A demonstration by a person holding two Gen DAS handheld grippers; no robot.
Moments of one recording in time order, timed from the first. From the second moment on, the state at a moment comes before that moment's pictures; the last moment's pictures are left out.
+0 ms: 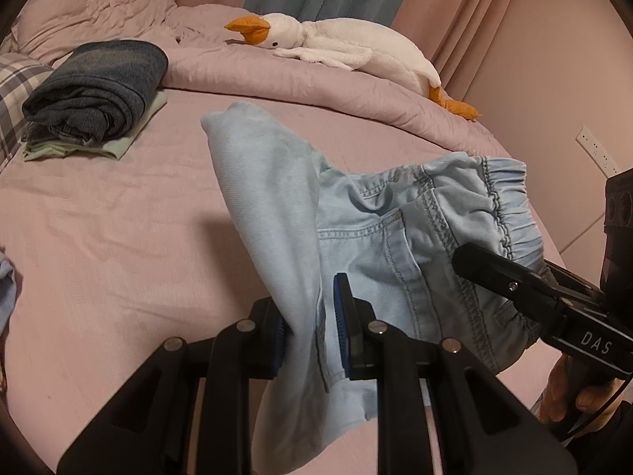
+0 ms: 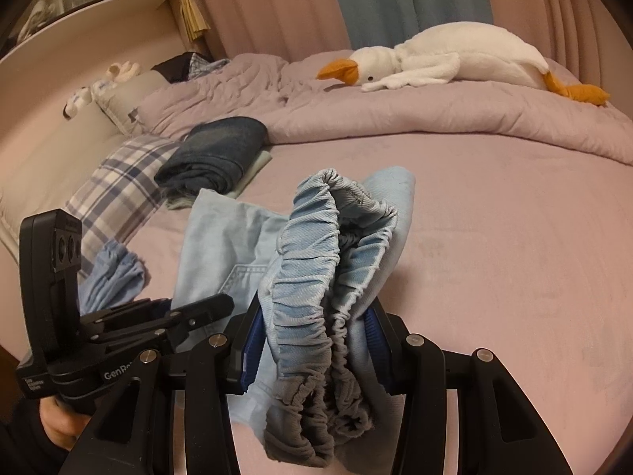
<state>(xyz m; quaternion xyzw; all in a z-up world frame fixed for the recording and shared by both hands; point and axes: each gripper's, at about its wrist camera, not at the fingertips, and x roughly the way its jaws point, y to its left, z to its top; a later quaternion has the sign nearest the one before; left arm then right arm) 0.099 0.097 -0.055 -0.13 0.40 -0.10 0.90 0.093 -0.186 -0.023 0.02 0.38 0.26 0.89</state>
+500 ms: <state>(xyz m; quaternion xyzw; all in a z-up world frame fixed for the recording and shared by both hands) 0.114 0.099 -0.054 -0.13 0.39 -0.11 0.90 0.102 -0.183 -0.018 0.02 0.38 0.26 0.89</state>
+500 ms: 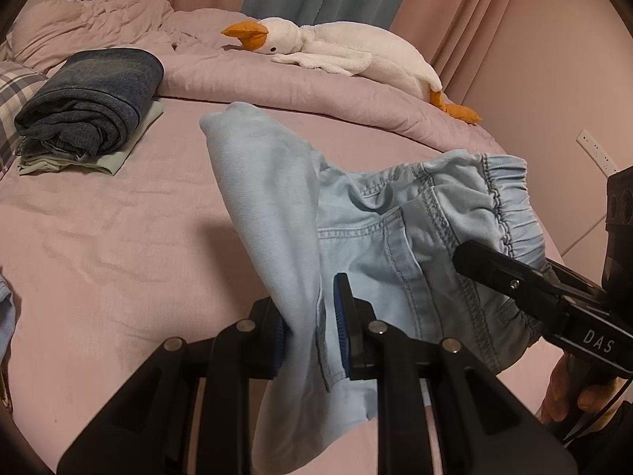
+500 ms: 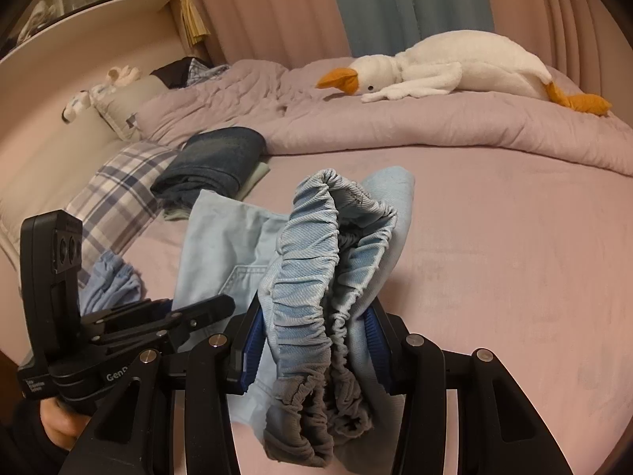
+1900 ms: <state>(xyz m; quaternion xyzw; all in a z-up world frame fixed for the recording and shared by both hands) 0.168 0.097 -0.080 -0.12 0.42 -0.10 0.89 0.132 -0.170 -0.040 0.06 0.41 0.22 0.88</state>
